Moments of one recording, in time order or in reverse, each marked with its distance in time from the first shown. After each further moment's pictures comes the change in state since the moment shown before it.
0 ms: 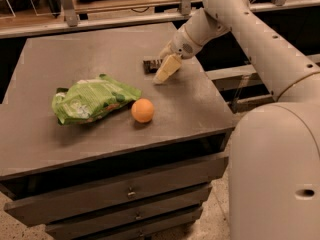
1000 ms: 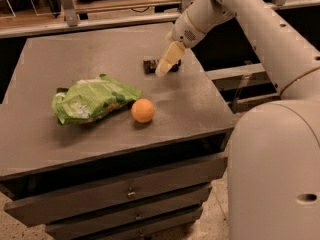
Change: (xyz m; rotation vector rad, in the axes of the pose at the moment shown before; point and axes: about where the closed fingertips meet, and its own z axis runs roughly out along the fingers) arm -0.026 0.005 -0.036 0.017 -0.007 0.022
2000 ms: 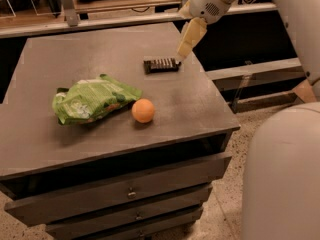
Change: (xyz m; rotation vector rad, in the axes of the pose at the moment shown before) arm -0.013 0.022 -0.095 0.084 0.081 -0.122
